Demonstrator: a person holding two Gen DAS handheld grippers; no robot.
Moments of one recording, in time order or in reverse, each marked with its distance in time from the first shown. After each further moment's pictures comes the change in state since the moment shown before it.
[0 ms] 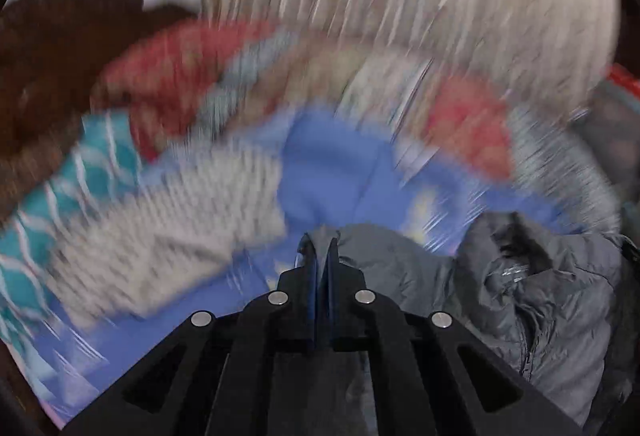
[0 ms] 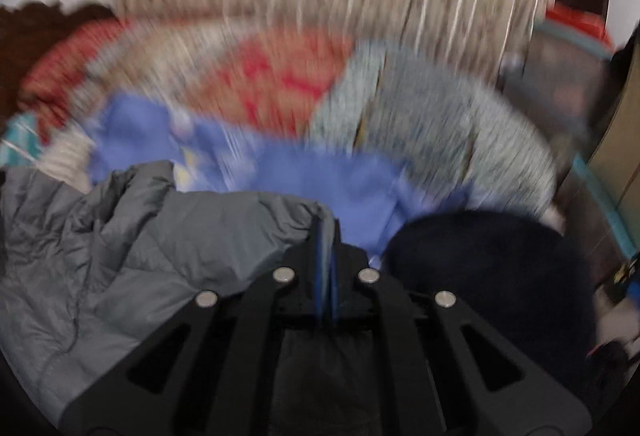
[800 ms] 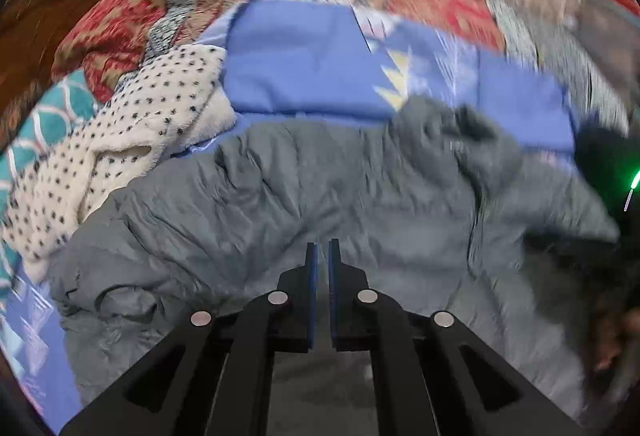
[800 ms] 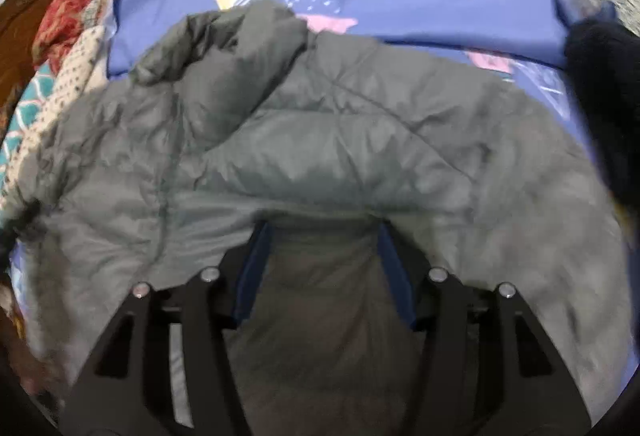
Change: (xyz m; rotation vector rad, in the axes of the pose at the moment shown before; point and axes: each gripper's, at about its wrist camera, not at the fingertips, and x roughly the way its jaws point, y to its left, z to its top) left arm 0.031 -0.050 -0.110 0.193 0.150 -0.031; right arm 0.098 0.079 -0.096 0.131 0.379 0.327
